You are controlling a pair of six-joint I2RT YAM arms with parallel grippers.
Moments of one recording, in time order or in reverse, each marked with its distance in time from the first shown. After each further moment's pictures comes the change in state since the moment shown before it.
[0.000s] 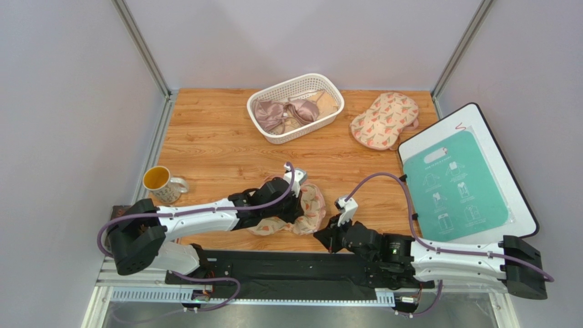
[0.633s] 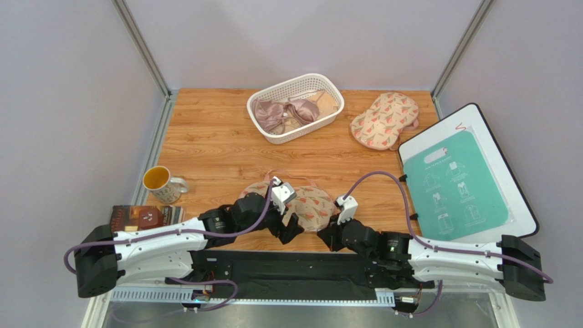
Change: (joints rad) left arm -0.088 -0.363 -0.167 0.038 0.011 0.229; right arm -0.029 0.035 0.029 -0.088 0.005 0.008
